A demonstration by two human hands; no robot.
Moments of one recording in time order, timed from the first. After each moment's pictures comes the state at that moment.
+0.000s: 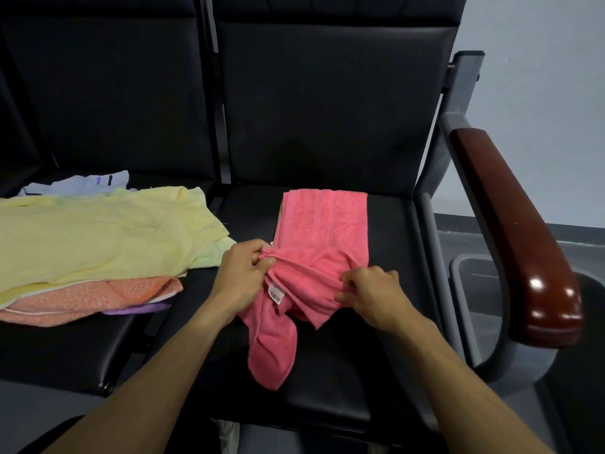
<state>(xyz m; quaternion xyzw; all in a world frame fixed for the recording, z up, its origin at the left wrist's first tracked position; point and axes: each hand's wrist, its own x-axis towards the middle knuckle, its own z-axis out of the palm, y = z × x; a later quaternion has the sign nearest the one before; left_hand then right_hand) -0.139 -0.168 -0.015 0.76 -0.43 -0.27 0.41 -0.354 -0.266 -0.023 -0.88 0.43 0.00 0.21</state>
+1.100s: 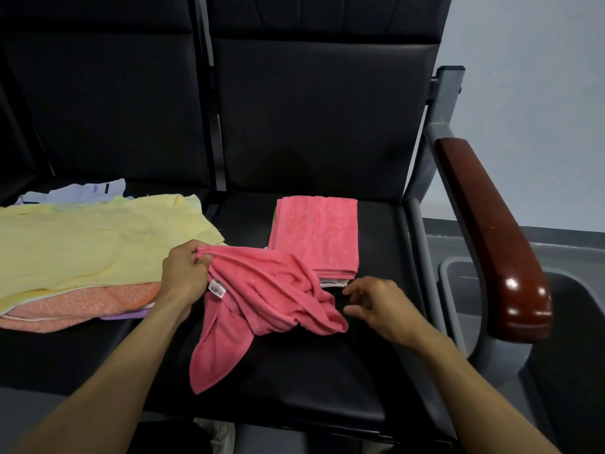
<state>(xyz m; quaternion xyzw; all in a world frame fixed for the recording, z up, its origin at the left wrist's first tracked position) -0.076 -0.147 -0.024 0.83 -0.30 -0.18 0.43 -0.395 -0.270 -0.037 -0.87 0.40 -0.07 0.29</state>
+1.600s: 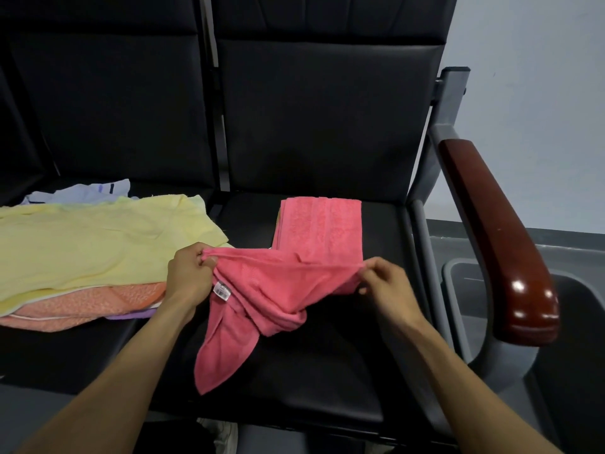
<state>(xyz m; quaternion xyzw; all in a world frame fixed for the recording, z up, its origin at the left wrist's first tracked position) -0.075 -0.147 -0.028 0.83 -0.30 -0.18 0.43 -0.371 -0.268 -0.029 -0.63 0.47 -0.31 0.53</state>
